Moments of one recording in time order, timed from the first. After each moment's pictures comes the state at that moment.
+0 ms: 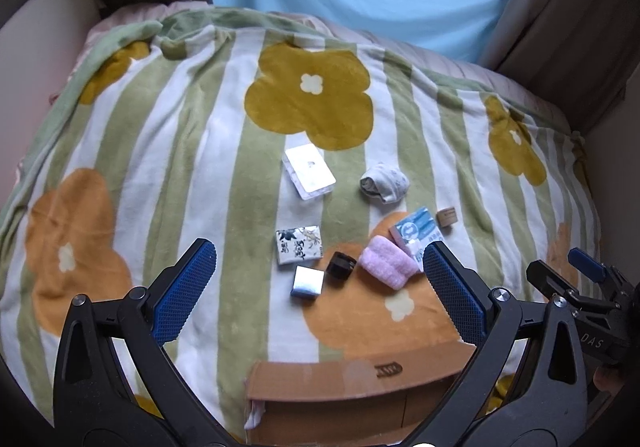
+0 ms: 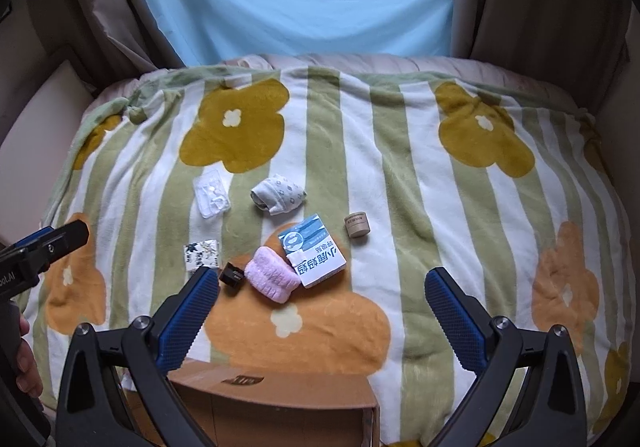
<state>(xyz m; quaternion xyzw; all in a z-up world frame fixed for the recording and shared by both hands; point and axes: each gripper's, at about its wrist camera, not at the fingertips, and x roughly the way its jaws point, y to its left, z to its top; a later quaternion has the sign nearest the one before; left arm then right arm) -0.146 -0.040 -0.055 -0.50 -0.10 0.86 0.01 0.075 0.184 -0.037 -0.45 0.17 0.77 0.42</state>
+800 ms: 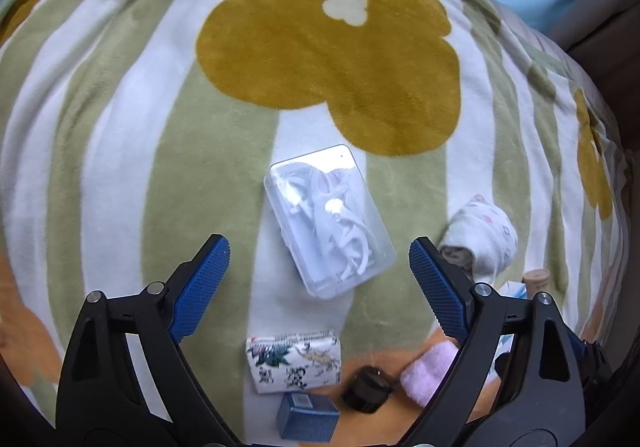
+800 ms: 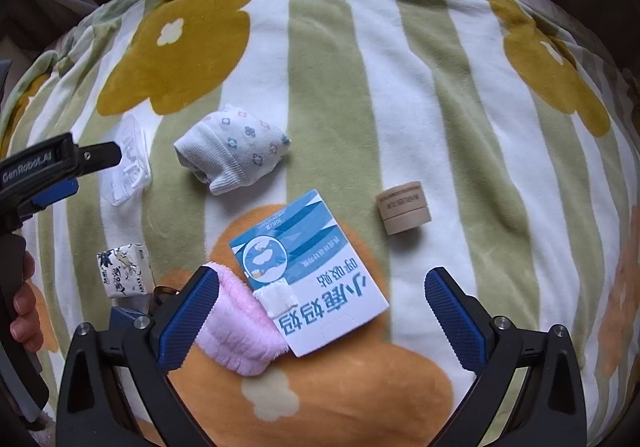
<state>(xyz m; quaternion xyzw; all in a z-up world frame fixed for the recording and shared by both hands) -0.313 -0.038 -0.243 -0.59 -0.13 0.79 -0.02 0.017 0.284 -0.199 -0.53 0.24 0.69 0.42</state>
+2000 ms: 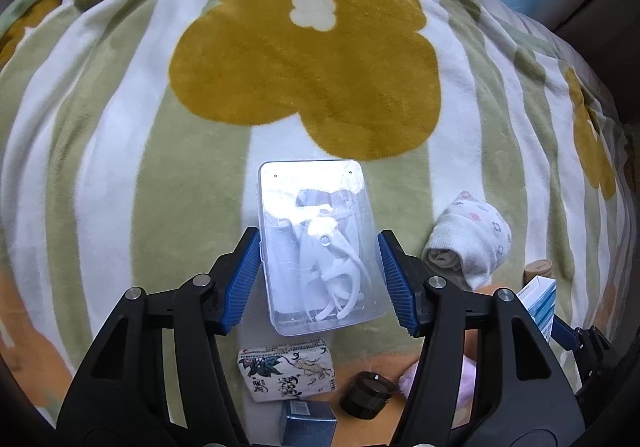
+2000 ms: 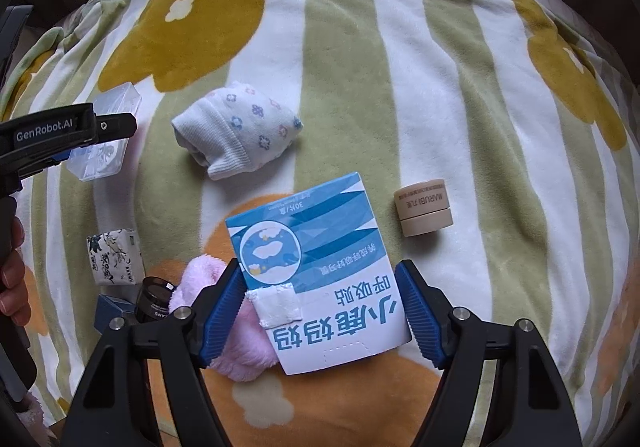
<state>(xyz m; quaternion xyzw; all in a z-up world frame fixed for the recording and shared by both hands) -0.315 -0.023 -0.228 -0.58 -0.10 0.81 0.00 0.053 0.256 -0.200 -0.54 0.24 0.70 0.40</state>
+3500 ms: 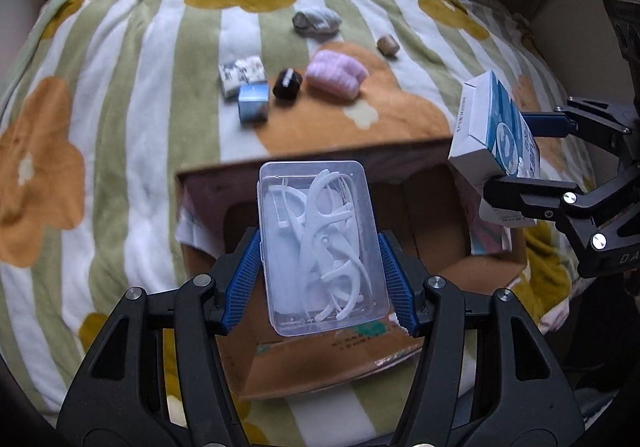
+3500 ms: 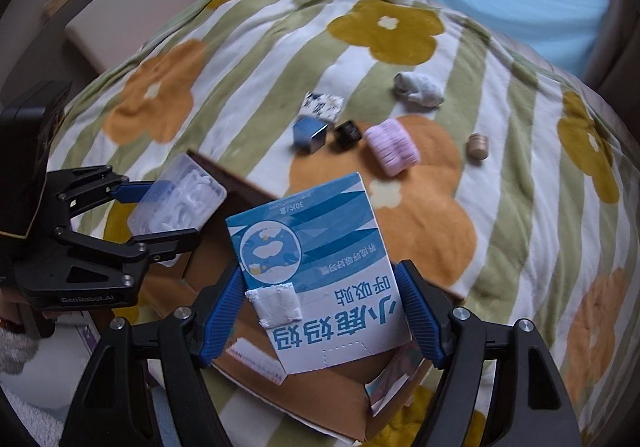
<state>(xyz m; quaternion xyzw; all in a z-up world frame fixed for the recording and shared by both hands) 0.060 0.008 -0.151 -0.55 -0.04 0.82 0.12 0.109 0.052 -0.110 -0.55 0.09 0.81 0.20</state>
